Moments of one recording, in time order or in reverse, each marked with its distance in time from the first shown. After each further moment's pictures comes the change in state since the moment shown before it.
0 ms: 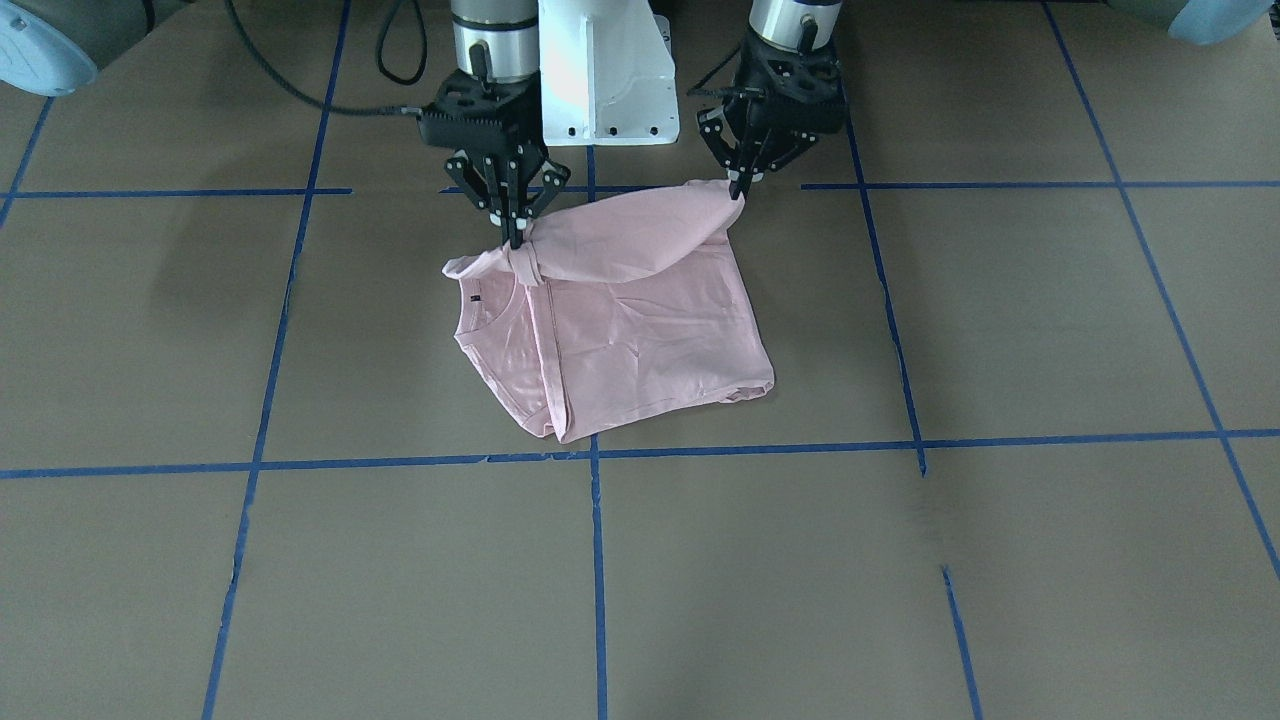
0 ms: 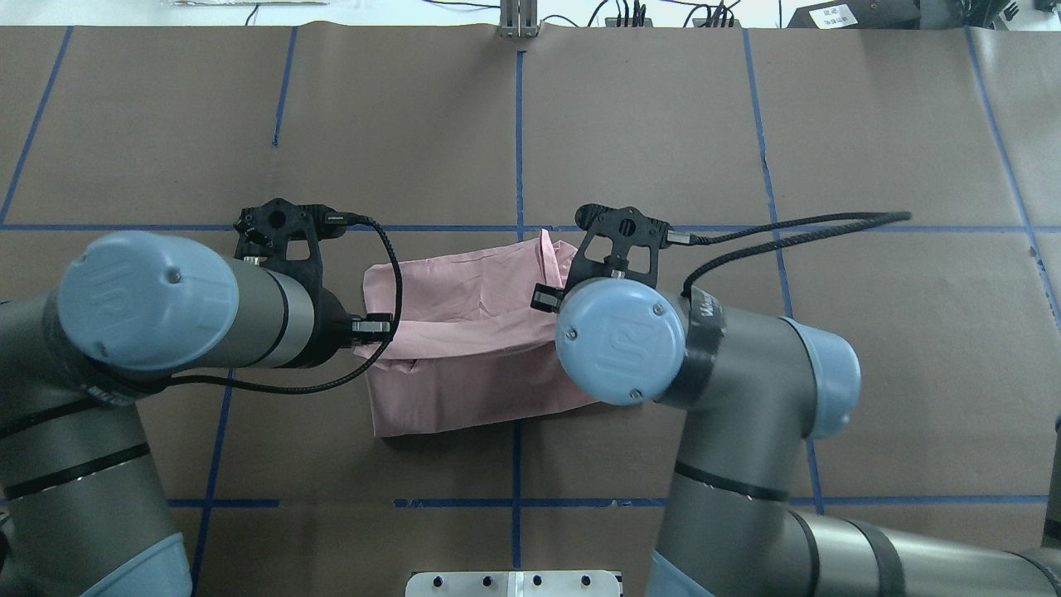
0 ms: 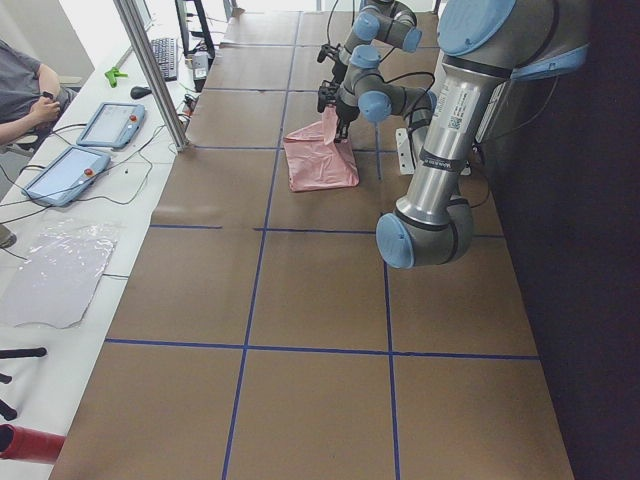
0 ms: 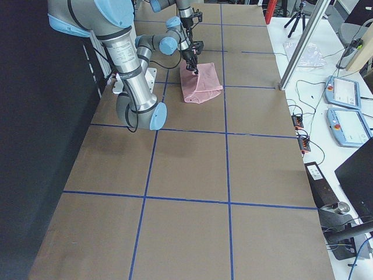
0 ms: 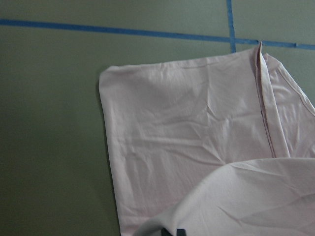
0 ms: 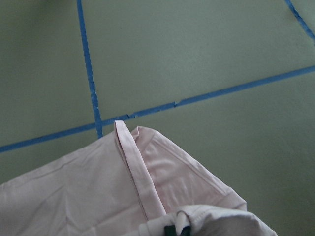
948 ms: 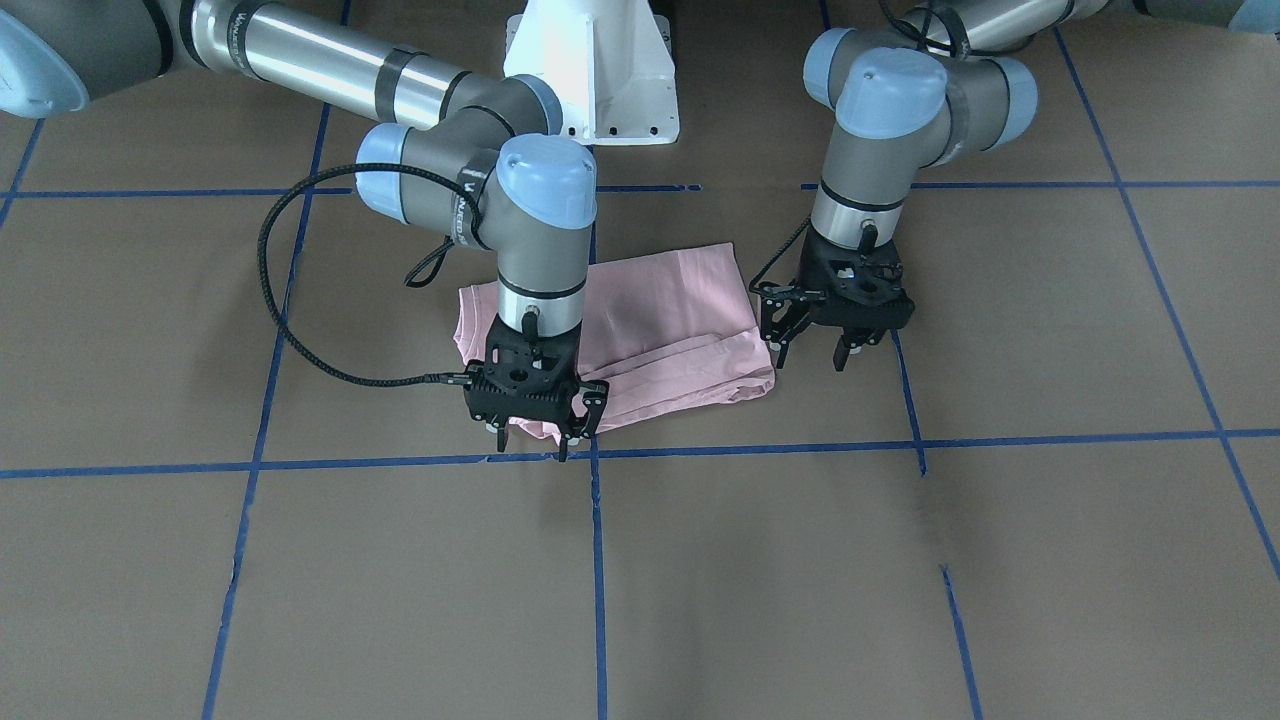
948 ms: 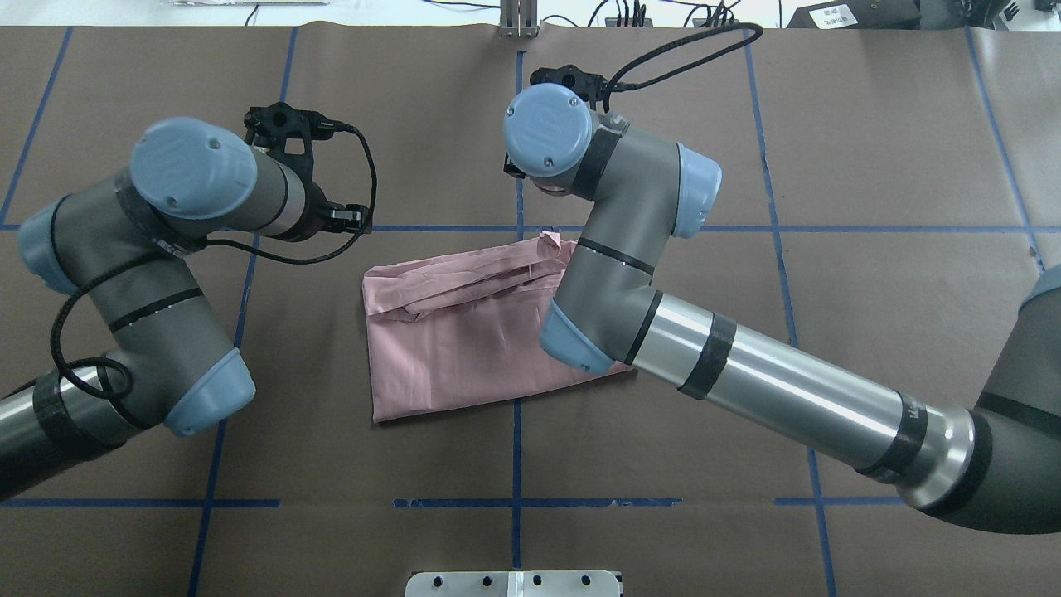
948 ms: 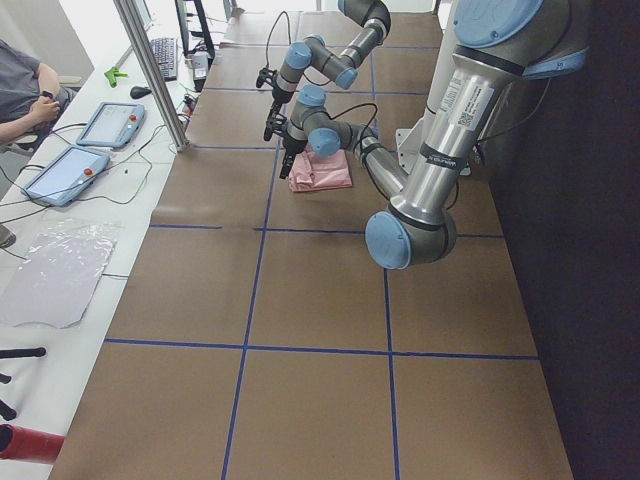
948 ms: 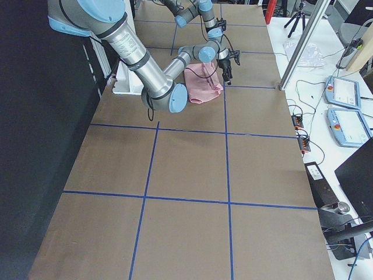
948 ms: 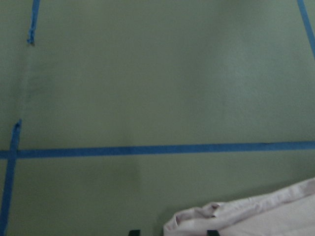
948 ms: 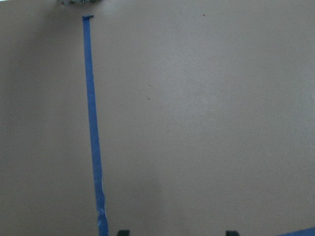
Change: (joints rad) left arm -0.224 -0.037 0.373 -0.293 -0.068 0.294; right arm 0.246 0.250 -0.583 0.282 0.188 -0.292
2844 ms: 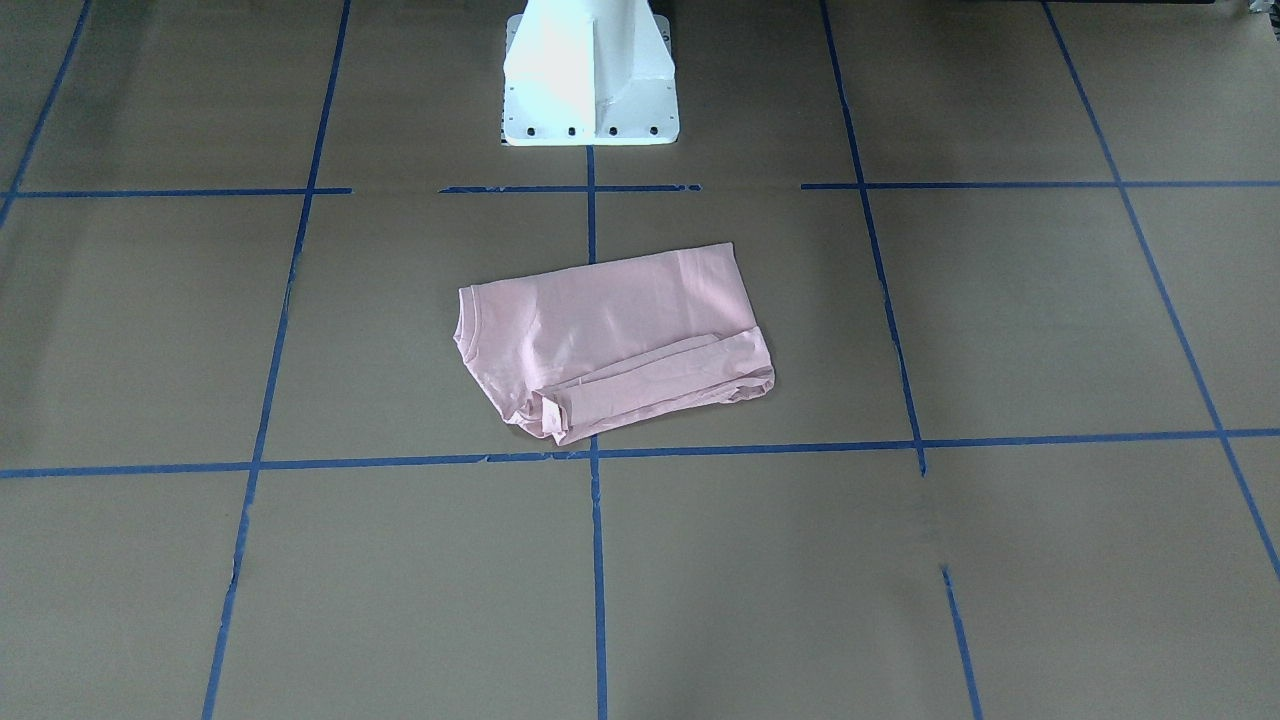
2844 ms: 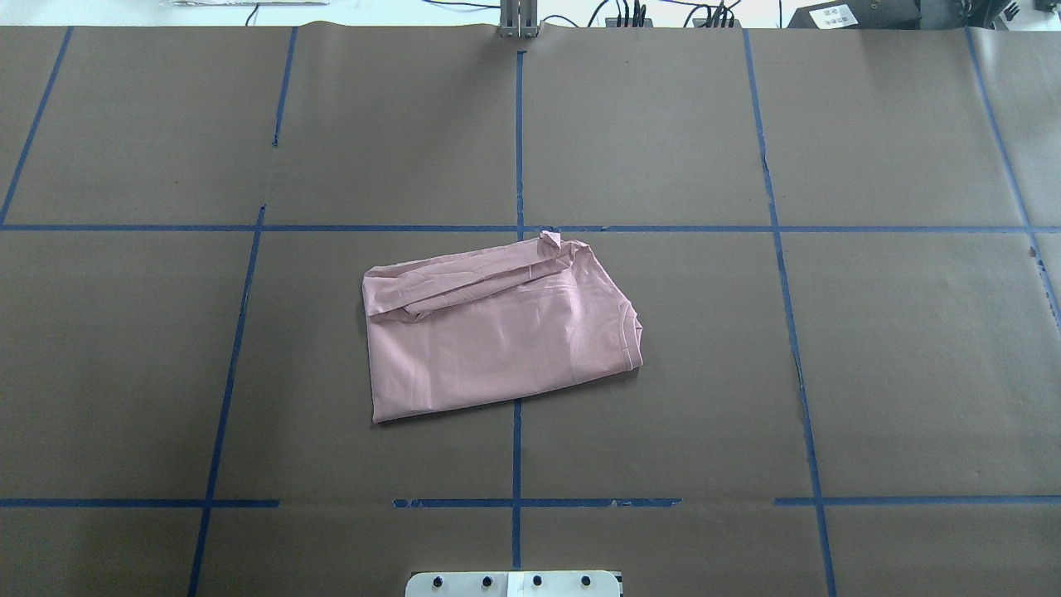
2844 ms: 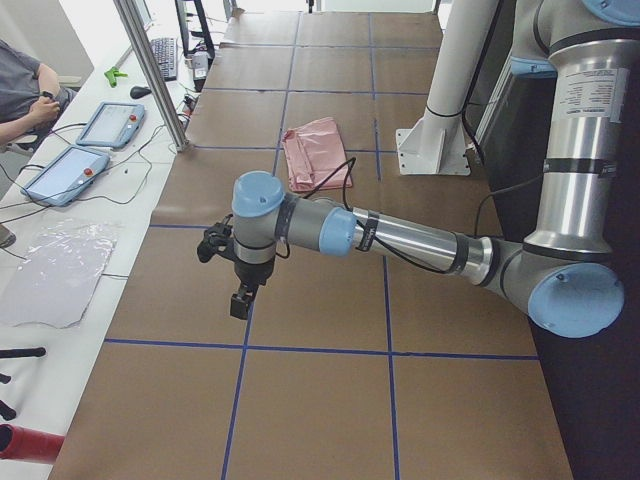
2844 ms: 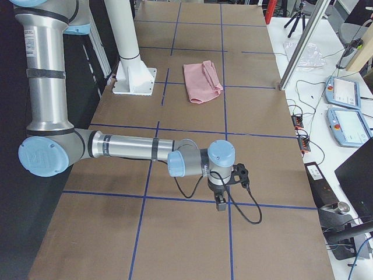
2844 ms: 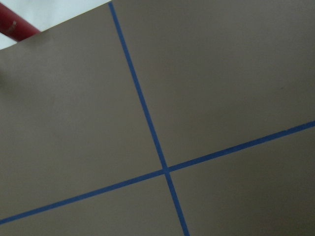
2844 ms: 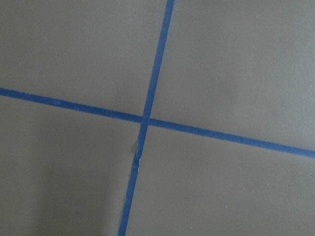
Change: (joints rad) left arm -0.862 0.474 -0.004 0.202 -0.493 1.097; right arm 0.903 -0.953 0.219 0.105 0.713 -1.334
